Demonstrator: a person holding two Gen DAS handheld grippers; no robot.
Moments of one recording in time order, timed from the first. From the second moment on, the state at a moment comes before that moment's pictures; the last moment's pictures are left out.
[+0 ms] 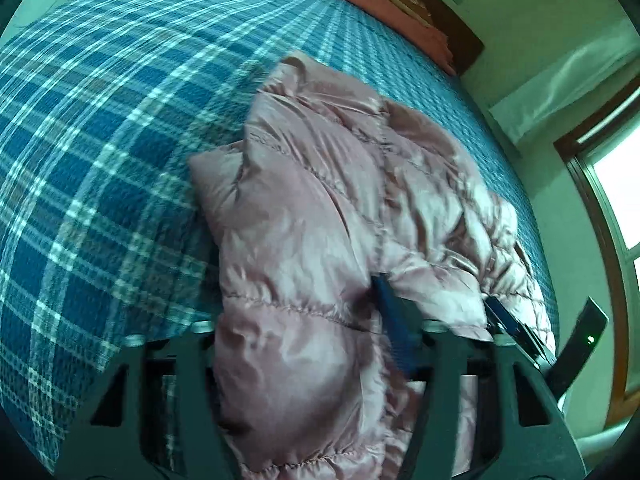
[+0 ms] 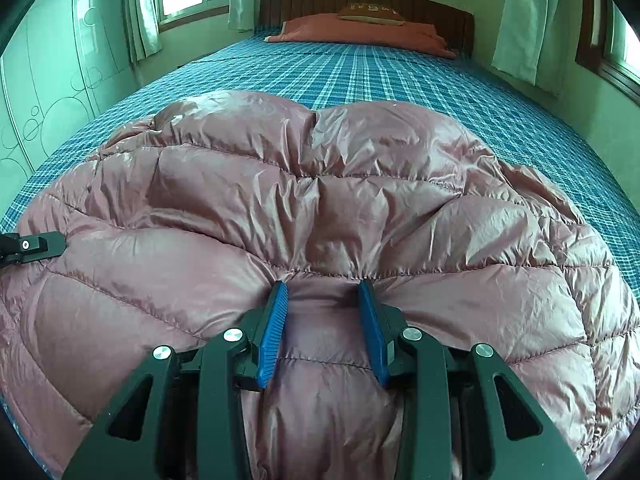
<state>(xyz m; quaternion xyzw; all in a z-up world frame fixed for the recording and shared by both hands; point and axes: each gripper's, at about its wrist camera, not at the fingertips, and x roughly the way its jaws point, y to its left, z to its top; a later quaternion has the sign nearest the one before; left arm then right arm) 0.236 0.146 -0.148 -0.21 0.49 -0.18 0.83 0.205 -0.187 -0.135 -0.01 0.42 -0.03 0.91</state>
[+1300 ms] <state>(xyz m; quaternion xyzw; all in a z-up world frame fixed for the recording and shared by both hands) 0.189 0.042 -0.029 -0.04 0.41 -0.14 0.90 0.116 -0.345 -0.091 0.05 0.40 -0.14 0.90</state>
